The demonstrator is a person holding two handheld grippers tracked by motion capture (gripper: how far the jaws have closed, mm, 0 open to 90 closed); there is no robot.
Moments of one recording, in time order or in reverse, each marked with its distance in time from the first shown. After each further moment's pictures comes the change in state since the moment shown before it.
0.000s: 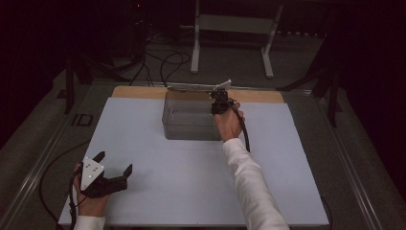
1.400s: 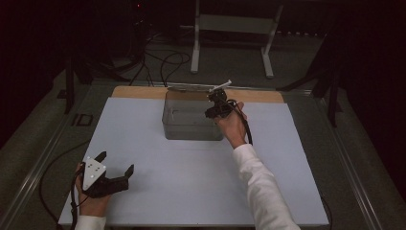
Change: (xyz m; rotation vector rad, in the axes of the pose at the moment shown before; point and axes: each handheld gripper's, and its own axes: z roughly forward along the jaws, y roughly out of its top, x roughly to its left) left arm -0.003 0.000 0.002 0.004 -0.006 0.011; right arm -0.001 -0.018 -0.033 -0.120 0.168 -0.207
